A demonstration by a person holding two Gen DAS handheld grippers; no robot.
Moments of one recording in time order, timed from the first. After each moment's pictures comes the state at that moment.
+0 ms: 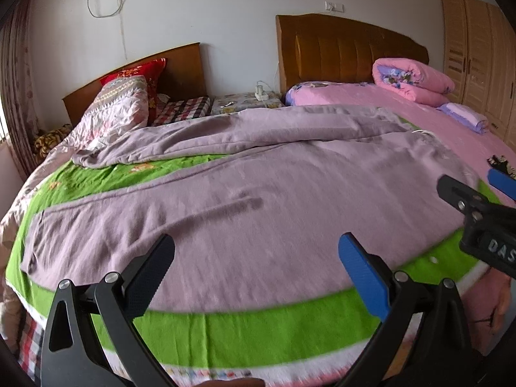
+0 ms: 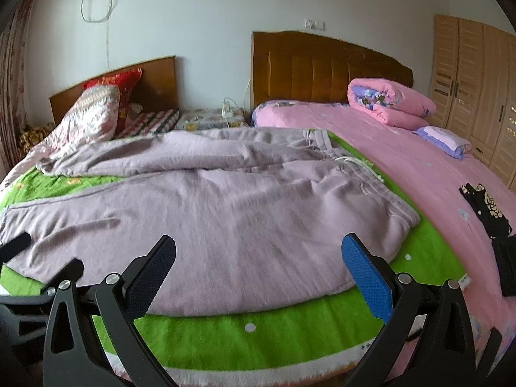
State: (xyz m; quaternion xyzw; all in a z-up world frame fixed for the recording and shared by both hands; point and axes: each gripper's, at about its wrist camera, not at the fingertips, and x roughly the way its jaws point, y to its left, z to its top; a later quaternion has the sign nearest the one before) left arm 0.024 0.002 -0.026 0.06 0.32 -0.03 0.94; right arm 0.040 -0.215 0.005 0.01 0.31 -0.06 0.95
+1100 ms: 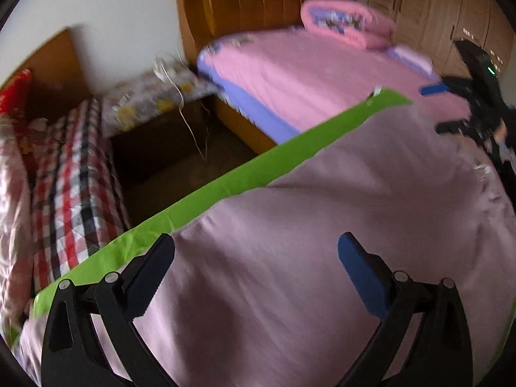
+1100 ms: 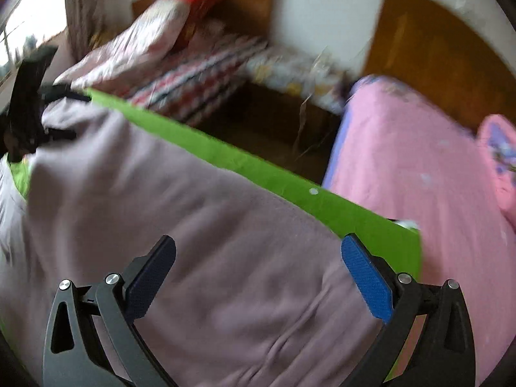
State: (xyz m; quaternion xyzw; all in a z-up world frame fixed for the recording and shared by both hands) left arm 0.489 0.027 -0.042 0.15 0.44 -0.28 0.84; right arm 0.482 -0.358 -0.025 -0.14 0.46 0.23 0.84
